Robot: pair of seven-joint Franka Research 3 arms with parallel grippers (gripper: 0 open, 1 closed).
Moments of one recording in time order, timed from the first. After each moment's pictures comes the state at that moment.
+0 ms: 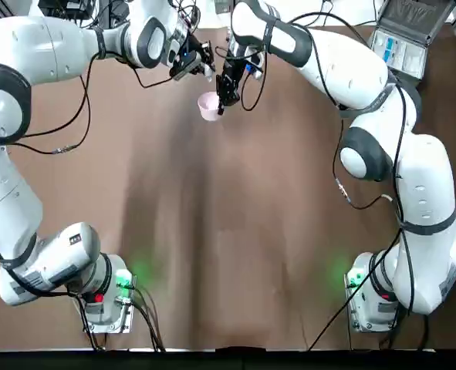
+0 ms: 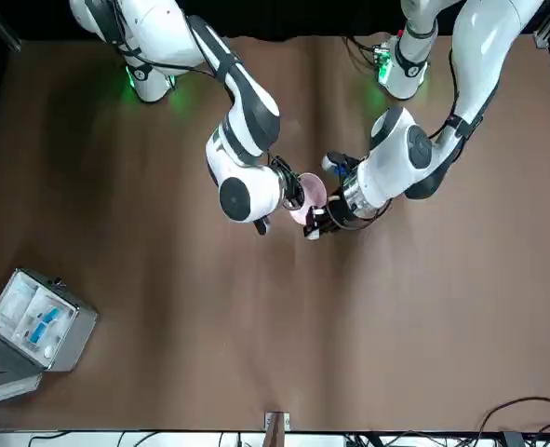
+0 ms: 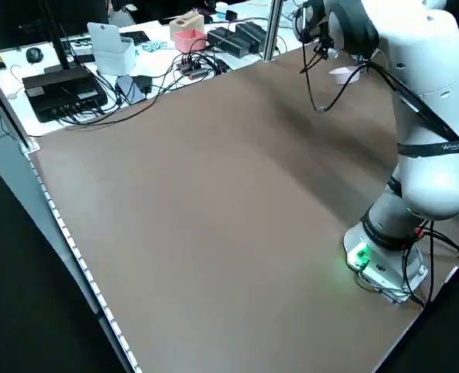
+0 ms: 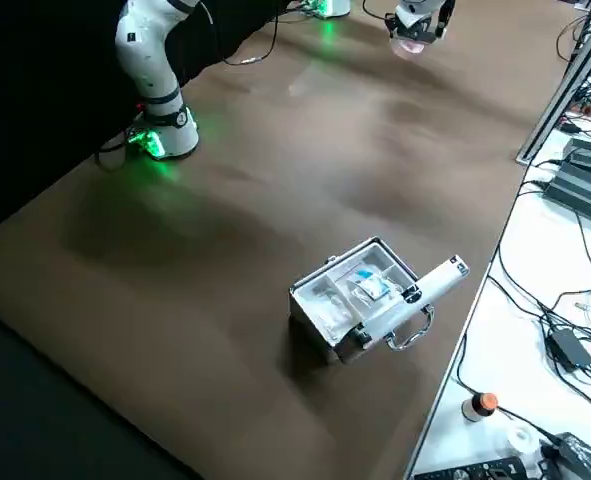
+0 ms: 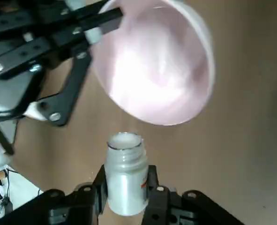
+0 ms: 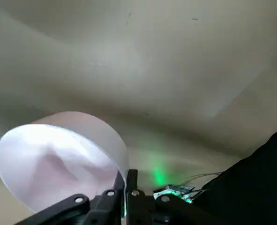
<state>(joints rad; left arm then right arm) 0.42 0.57 -1.07 -1.90 0.11 2.58 2.49 0.72 0.80 -0.04 -1.10 0.70 1.72 1.56</state>
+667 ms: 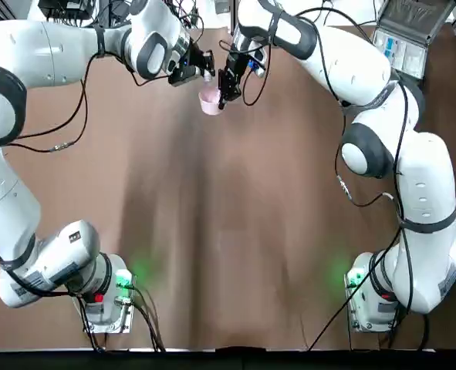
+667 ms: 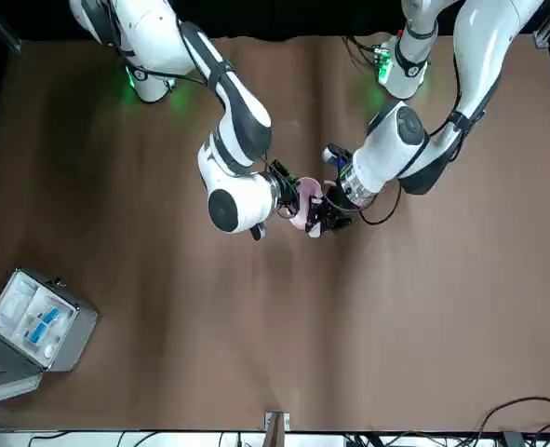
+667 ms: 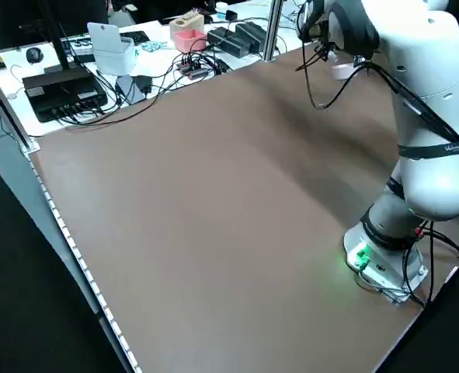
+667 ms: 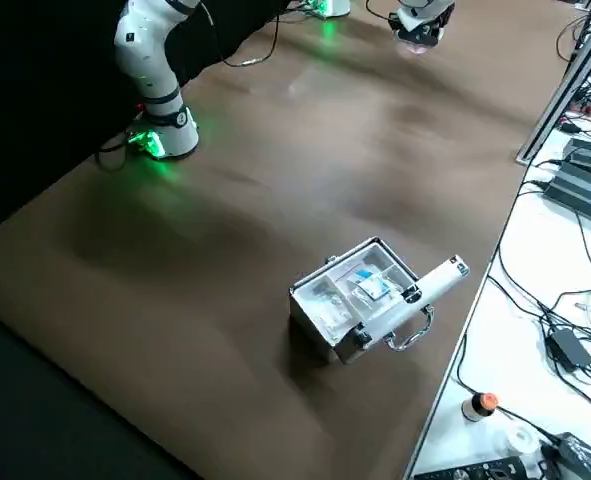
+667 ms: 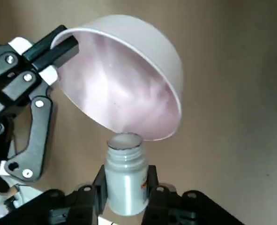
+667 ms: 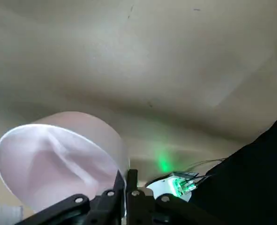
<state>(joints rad) 0.46 0.56 -1.12 -1.99 0.32 2.68 2.49 0.69 0.80 -0.04 -1.10 0.76 1.72 1.56</state>
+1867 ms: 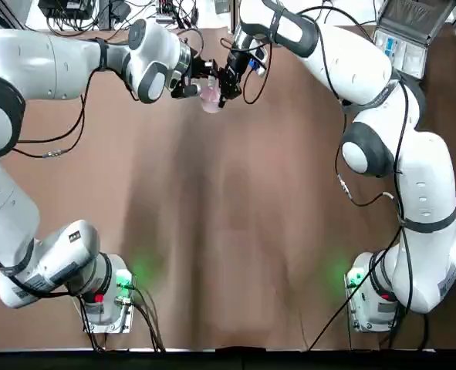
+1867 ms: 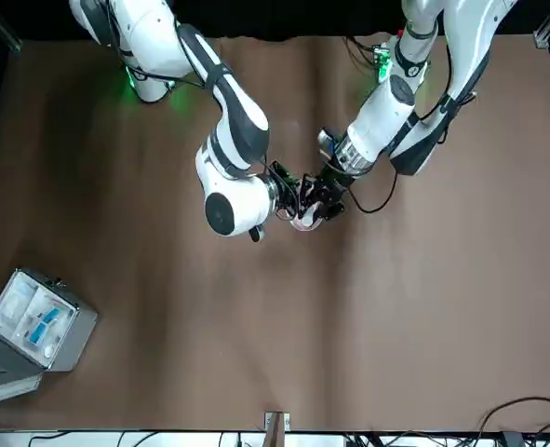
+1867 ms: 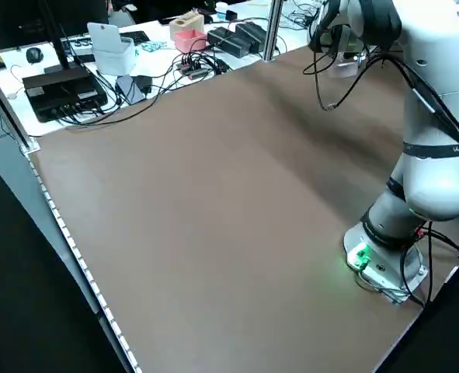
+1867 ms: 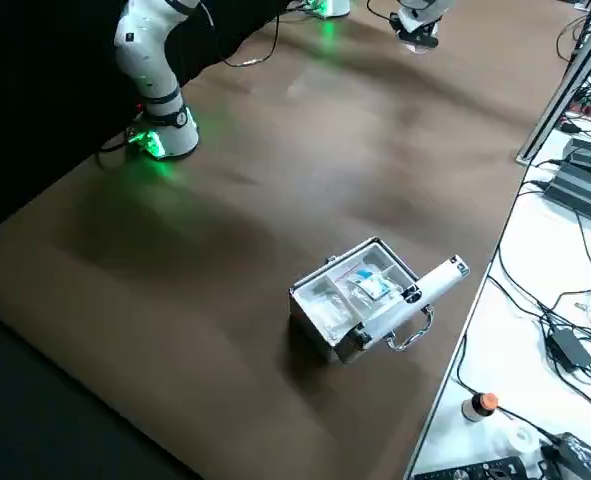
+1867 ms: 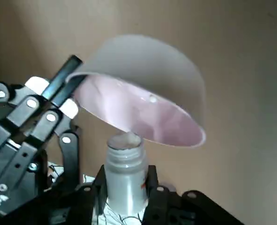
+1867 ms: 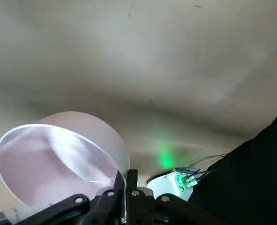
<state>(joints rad) 0.49 0.46 -1.12 -2.17 0.38 2.99 2.50 0.68 0.80 -0.04 -1.10 0.78 1.72 1.56</state>
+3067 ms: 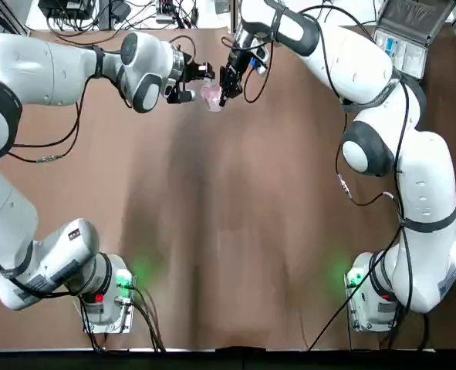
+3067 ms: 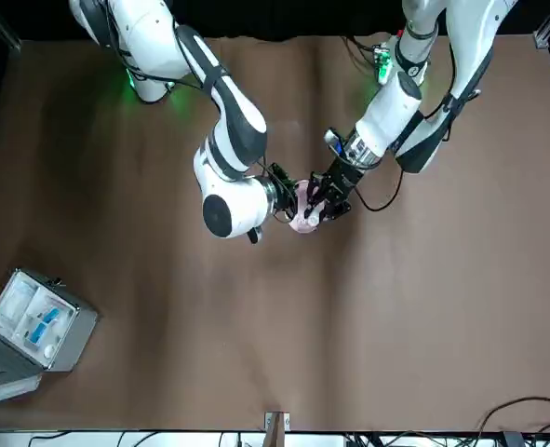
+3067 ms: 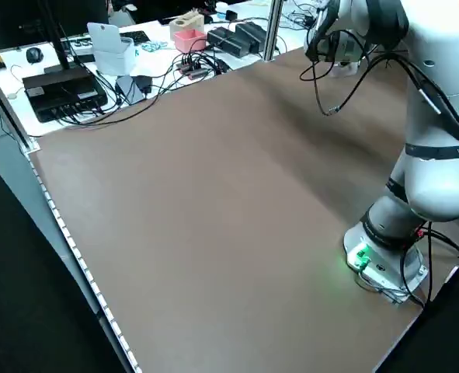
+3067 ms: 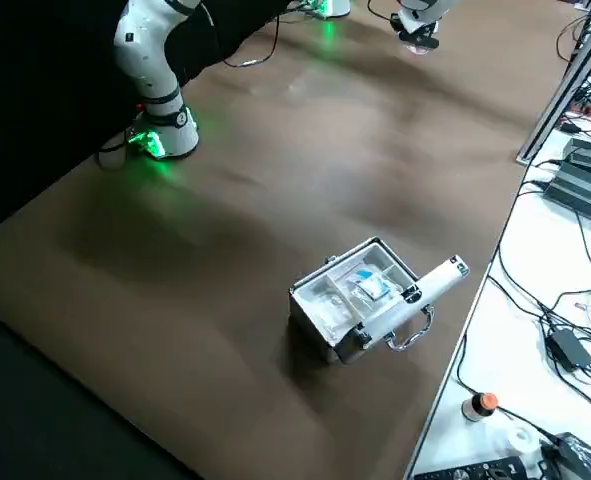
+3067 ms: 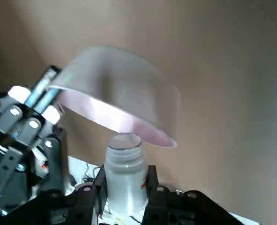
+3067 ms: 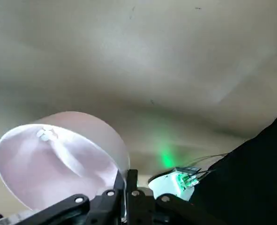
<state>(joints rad) 0.53 0.43 -1.12 -2.25 0.41 3.12 2.49 0.67 0.80 -0.04 -1.10 0.78 1.72 1.56</state>
